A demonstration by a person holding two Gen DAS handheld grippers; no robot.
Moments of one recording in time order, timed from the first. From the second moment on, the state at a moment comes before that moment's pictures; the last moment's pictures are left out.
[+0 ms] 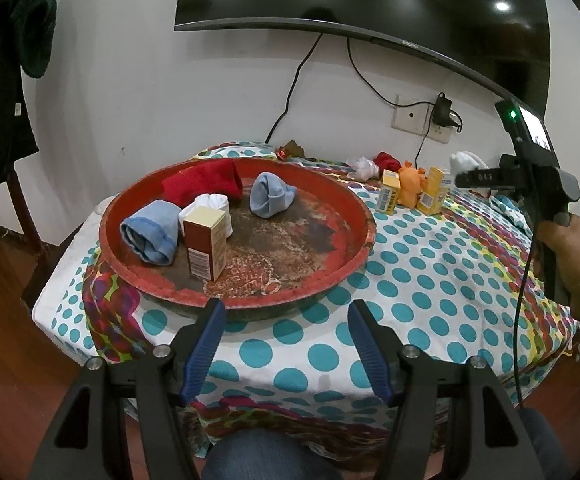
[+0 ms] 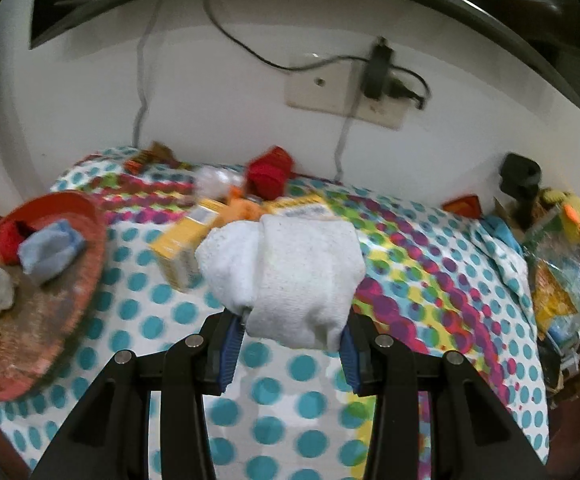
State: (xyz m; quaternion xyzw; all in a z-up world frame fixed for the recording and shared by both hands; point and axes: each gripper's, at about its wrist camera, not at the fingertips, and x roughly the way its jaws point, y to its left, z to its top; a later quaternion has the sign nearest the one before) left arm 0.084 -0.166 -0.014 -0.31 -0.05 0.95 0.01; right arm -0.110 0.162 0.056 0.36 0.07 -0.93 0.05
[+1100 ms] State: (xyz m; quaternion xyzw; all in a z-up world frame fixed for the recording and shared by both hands) left arm 0.082 -0.171 -0.016 -0.31 -0.07 0.95 0.01; right arm -0.057 -0.024 0.043 0.37 0.14 -0.88 0.25
